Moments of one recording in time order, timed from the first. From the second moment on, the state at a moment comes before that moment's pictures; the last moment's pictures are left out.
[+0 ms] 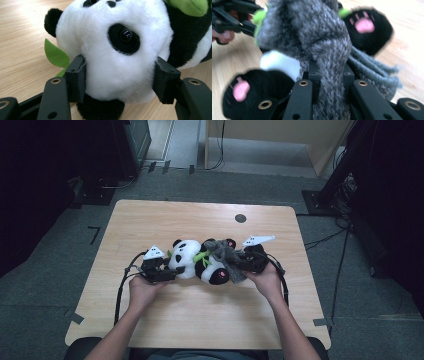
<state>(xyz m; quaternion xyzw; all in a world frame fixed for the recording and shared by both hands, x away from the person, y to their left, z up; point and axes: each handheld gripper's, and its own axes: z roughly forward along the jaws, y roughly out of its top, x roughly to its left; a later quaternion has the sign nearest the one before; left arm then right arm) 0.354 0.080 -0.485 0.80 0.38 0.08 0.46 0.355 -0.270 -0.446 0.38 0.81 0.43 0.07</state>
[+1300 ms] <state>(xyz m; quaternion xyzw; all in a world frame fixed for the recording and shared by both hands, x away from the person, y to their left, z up) 0.357 0.081 -0.485 0.79 0.38 0.08 0.47 0.358 -0.318 -0.416 0.44 0.77 0.44 0.12</state>
